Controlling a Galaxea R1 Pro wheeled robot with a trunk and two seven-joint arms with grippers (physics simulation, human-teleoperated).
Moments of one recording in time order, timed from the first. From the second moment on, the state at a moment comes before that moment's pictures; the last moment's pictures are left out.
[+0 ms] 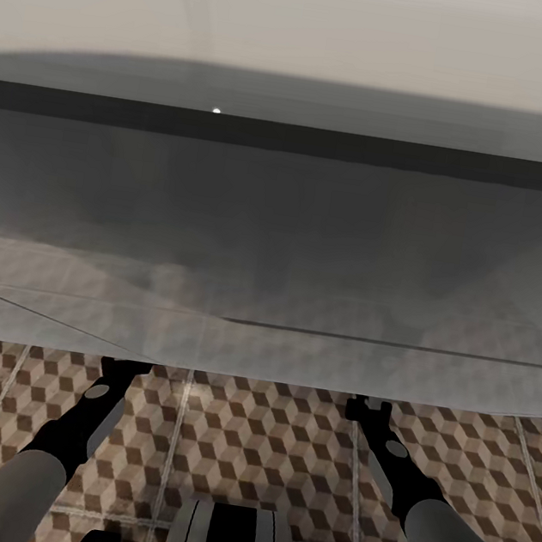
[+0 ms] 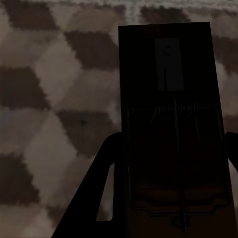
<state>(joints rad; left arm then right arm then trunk) -0.68 0.07 0.00 -0.66 0.13 -0.10 0.14 -0.76 -0.09 0.05 -0.37 -0.06 -0.28 0.04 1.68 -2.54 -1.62</state>
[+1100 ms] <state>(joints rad) -0.68 0.06 0.00 -0.66 0.13 -0.10 0.14 -0.78 -0.08 0.05 -0.37 -0.06 -0.23 0.04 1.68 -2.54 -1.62</state>
